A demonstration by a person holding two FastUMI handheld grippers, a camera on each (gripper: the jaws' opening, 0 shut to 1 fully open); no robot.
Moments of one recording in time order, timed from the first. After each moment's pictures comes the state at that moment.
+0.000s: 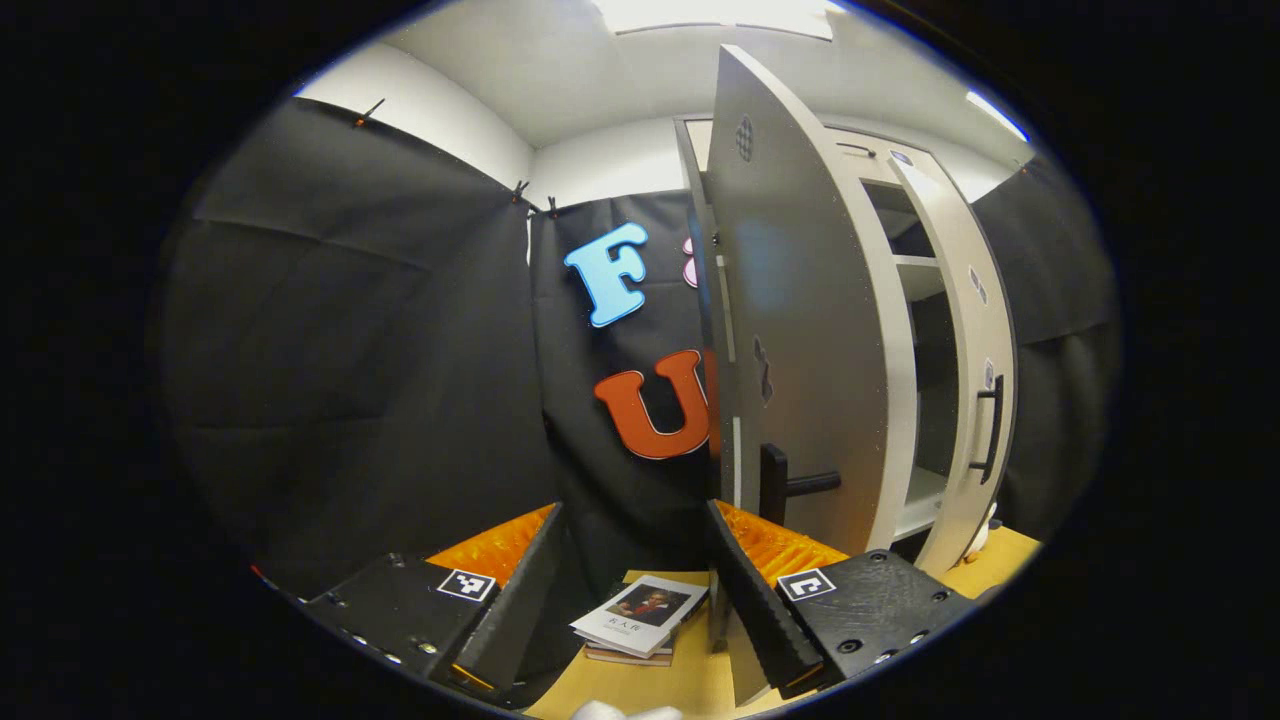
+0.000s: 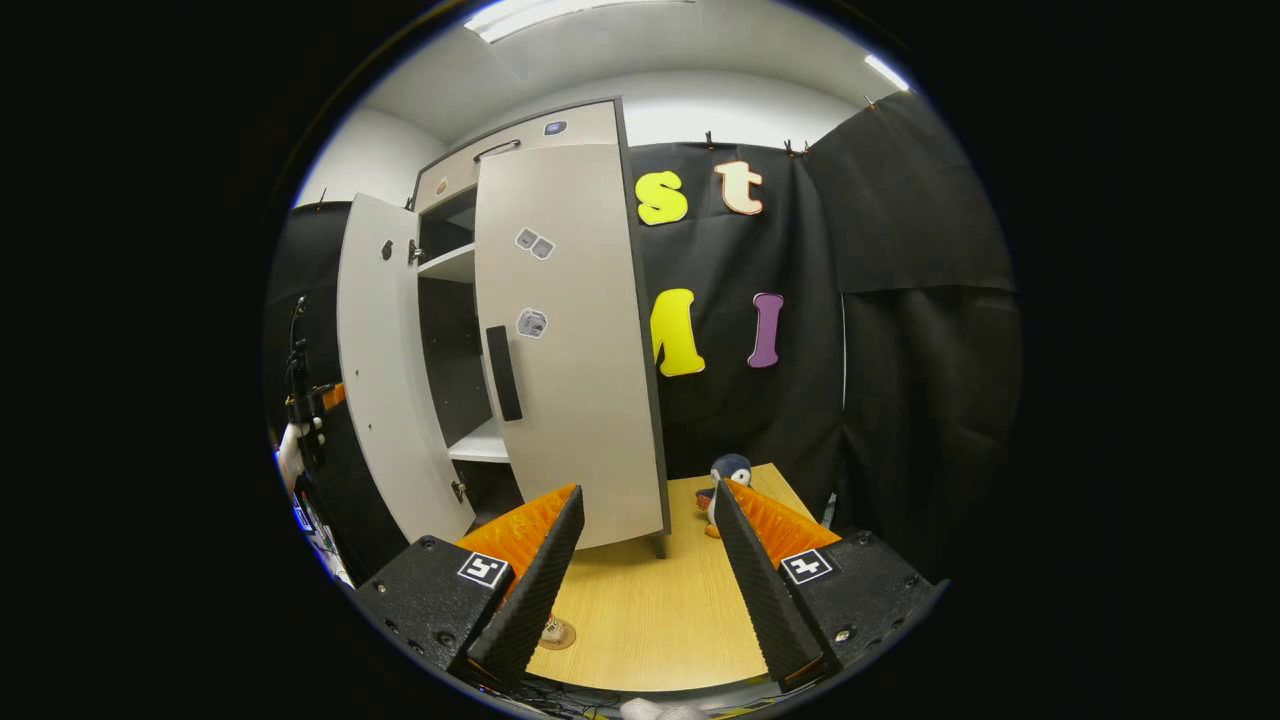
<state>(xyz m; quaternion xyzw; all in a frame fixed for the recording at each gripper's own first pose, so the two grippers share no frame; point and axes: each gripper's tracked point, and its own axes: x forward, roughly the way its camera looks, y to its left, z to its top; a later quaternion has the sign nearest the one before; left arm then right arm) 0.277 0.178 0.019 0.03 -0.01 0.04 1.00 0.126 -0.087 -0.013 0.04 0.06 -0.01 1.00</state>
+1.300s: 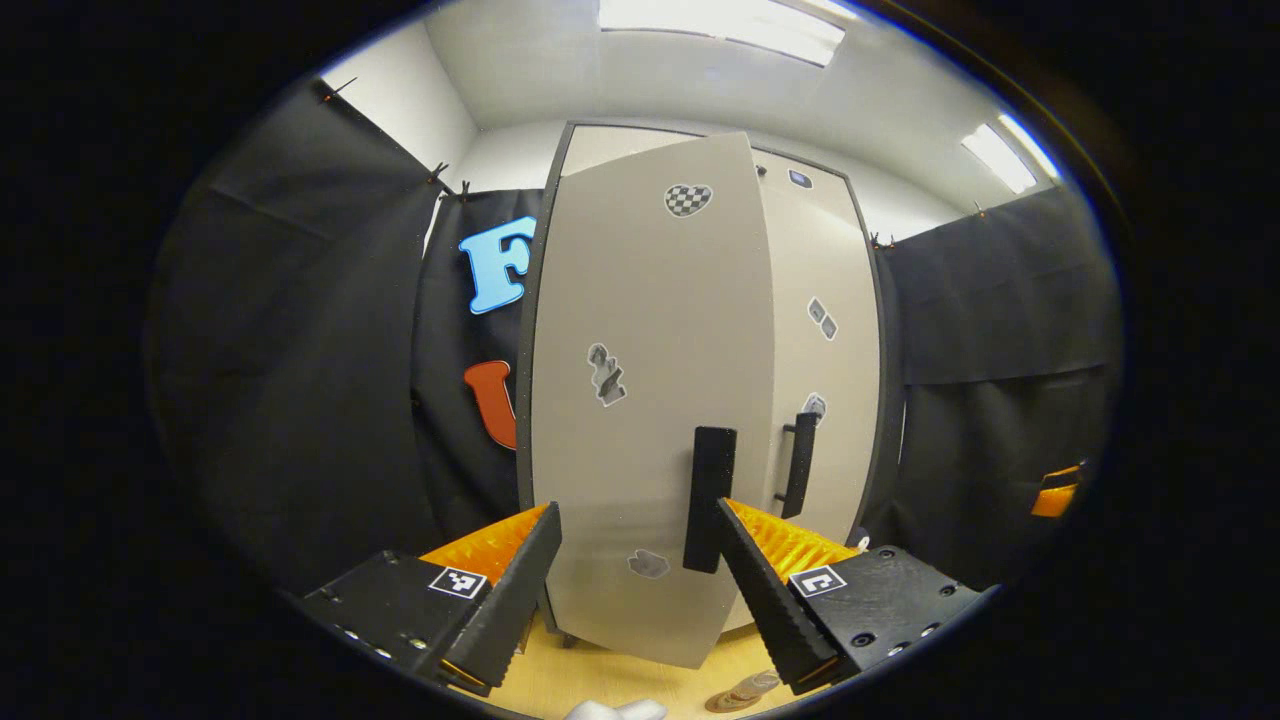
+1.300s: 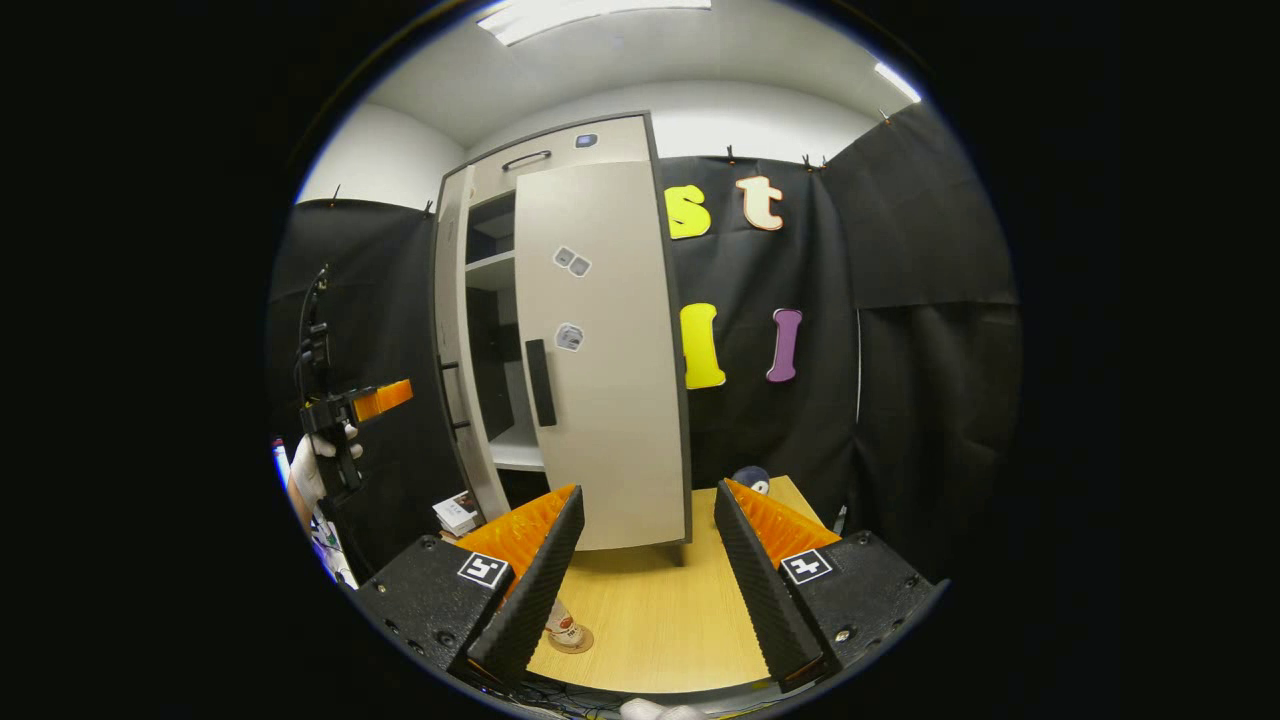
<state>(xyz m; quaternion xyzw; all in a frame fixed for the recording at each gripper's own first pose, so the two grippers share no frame) 0.246 0.029 0.031 -0.04 -0.02 -0.10 0.99 0.115 -0.038 0.002 0.02 0.04 0.02 1.00</state>
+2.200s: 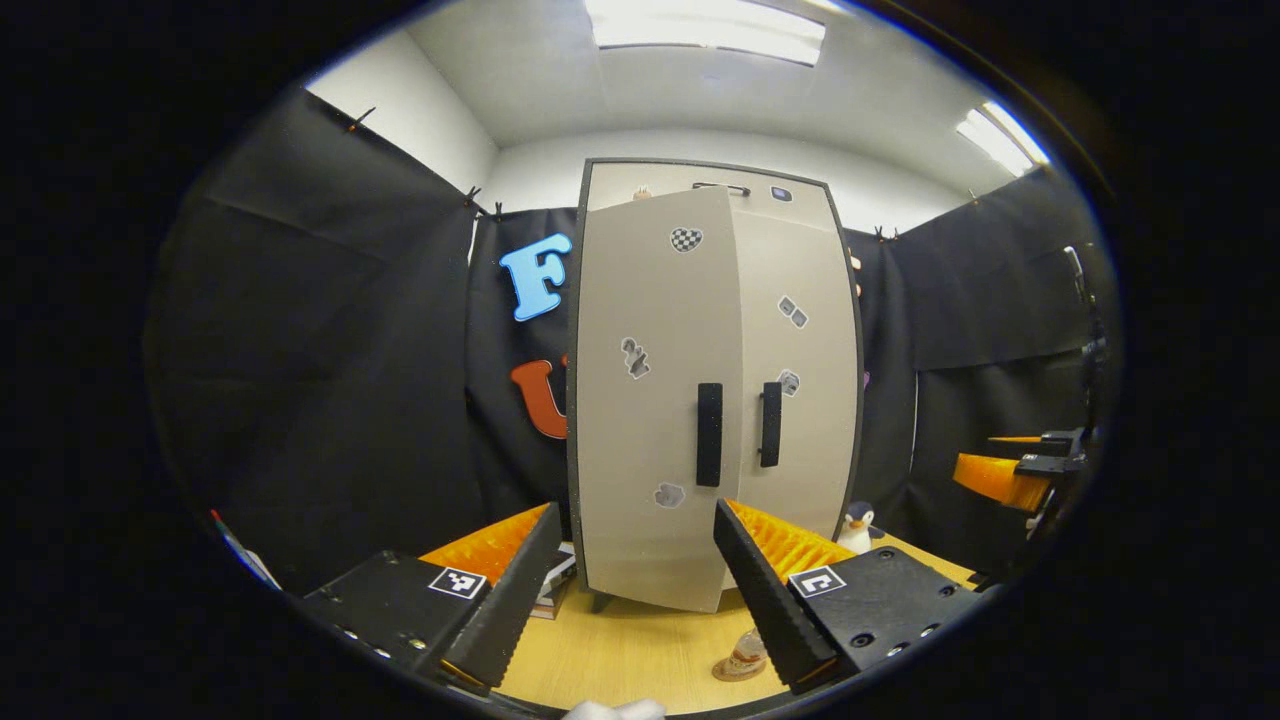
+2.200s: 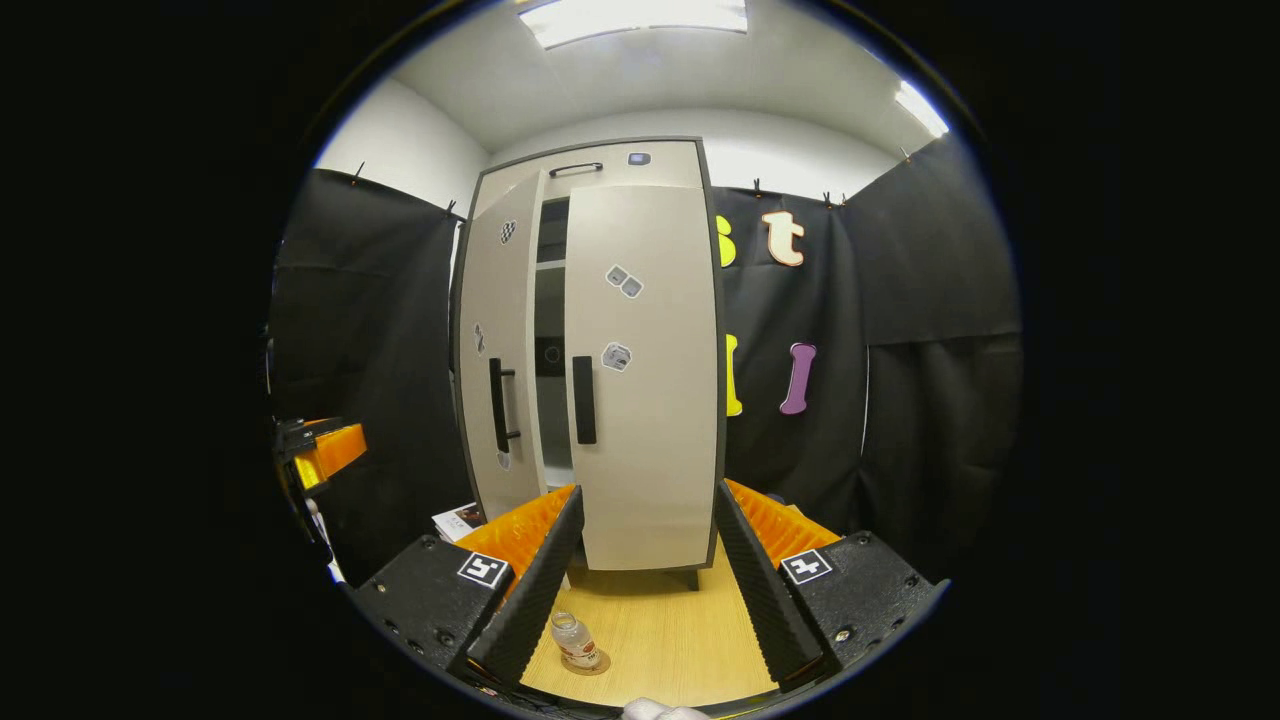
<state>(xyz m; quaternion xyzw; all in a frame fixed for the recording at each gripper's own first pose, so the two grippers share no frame) 0.124 0.035 0.002 -0.01 -0.01 -0.04 1.00 0.124 0.031 0.004 -0.01 0.00 0.02 1.00</state>
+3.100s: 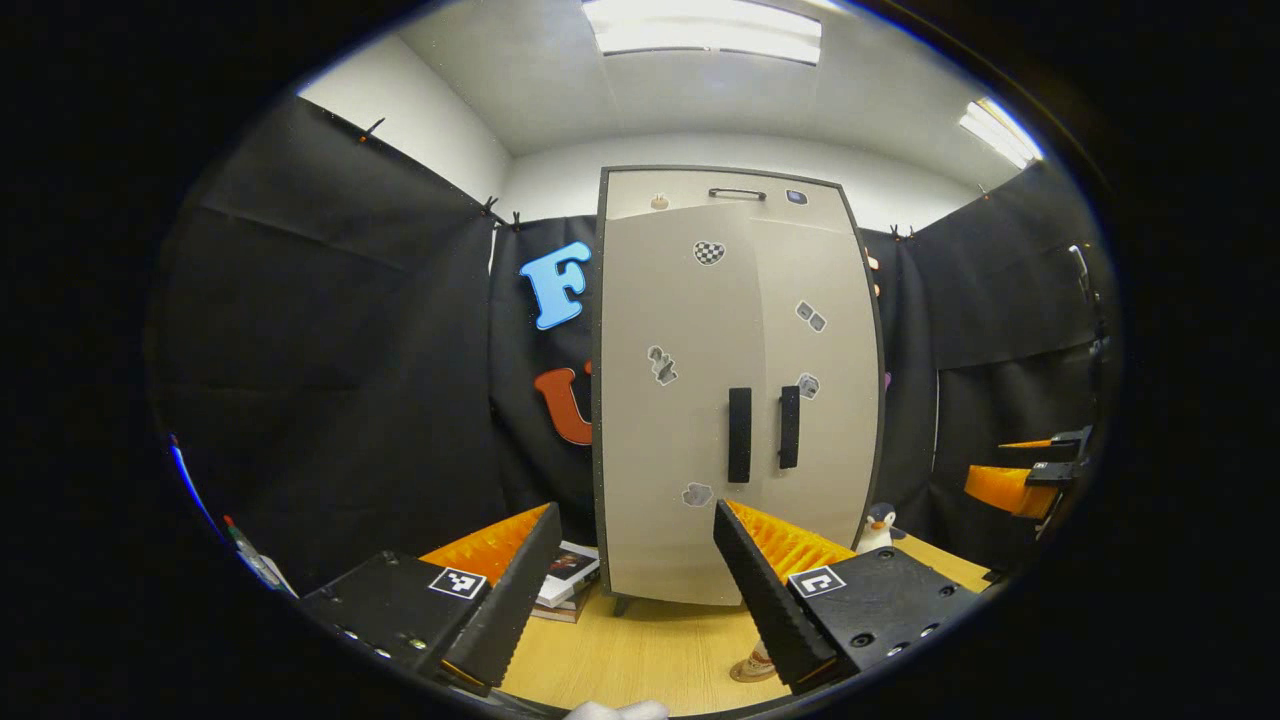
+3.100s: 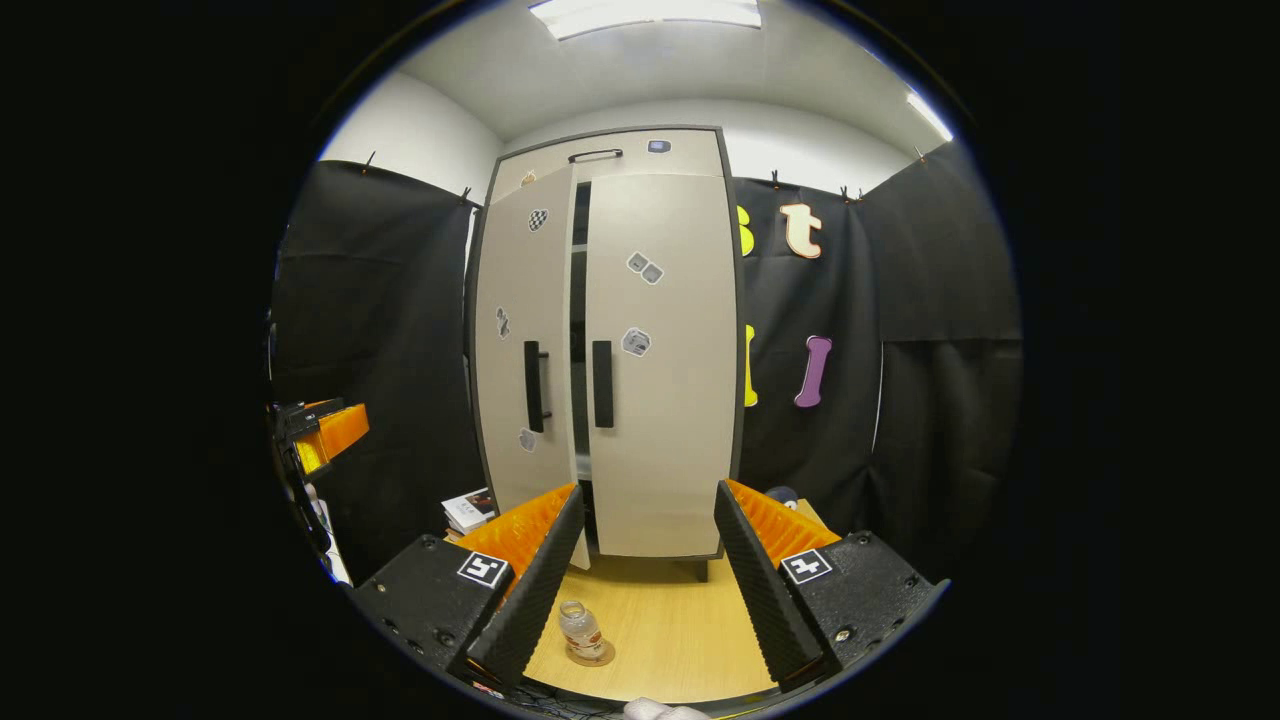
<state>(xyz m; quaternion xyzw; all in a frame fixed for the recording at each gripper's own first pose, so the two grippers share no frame) 0.121 0.048 0.010 0.00 -0.02 0.00 1.00 0.121 0.044 -0.003 -0.02 0.01 0.04 1.00</state>
